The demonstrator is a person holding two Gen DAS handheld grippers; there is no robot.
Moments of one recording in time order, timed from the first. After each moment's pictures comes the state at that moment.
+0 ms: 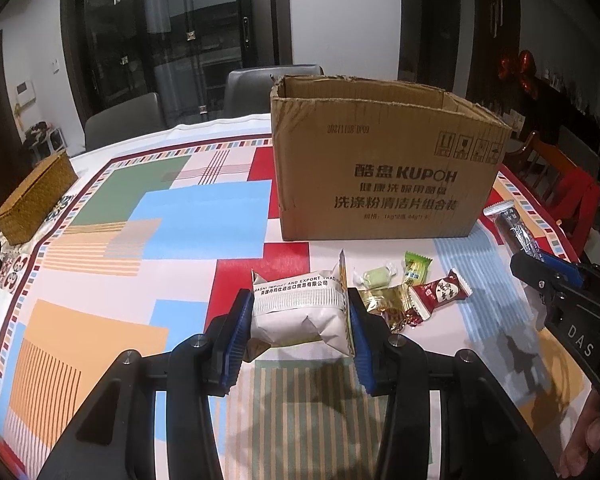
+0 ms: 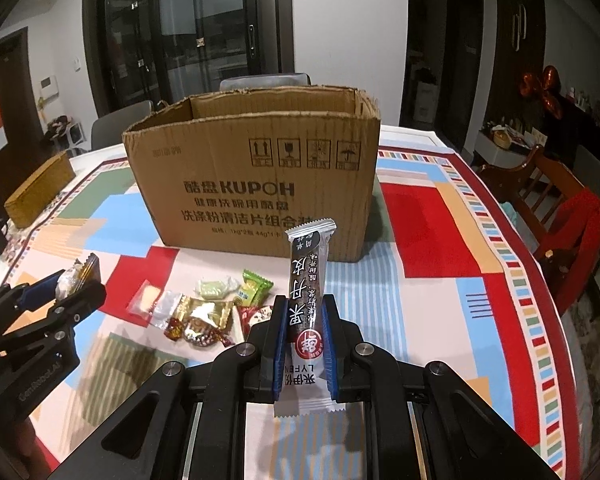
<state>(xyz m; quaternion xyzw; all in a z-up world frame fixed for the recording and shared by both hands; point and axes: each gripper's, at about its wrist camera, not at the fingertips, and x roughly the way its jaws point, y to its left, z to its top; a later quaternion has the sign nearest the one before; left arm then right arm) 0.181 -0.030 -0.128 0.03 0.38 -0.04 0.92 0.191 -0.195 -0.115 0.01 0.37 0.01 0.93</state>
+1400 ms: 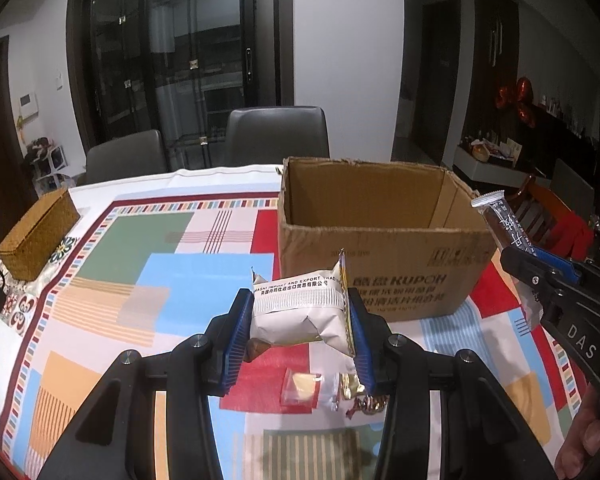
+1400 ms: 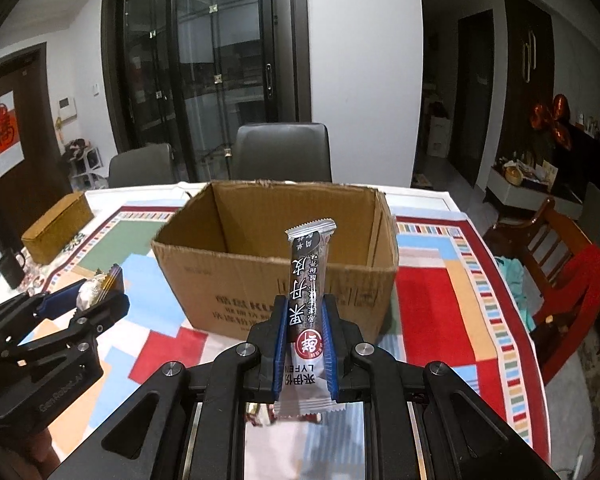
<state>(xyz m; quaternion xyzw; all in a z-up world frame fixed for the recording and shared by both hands) 0.220 -0.028 -0.054 0.02 0.33 -0.04 0.94 0.228 -0.189 -0.038 0.01 0.32 0.04 0.95</state>
